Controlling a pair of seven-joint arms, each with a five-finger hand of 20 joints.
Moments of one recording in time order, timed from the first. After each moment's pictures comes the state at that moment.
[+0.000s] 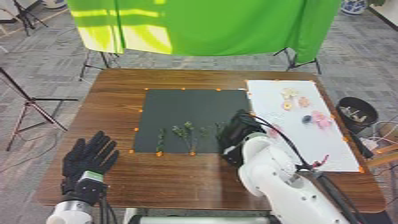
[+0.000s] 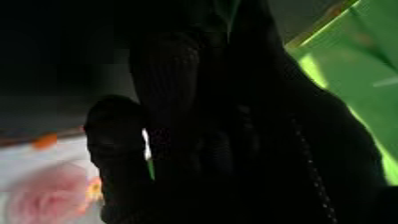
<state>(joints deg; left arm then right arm) 131.1 -56.6 -89.0 -123.0 10.0 18.8 23.7 -82.6 -65.1 54.8 -108.3 -114.5 4.1 51.4</state>
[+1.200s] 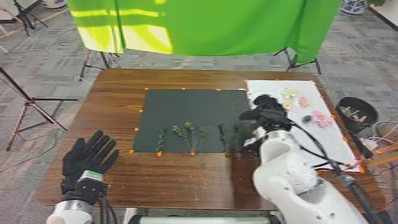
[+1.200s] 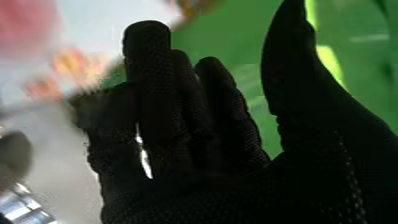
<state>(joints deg) 130.8 -56.6 -88.8 -122.9 9.9 18.7 24.2 -87.8 -59.0 60.5 -116.4 -130.4 7.3 47.5</state>
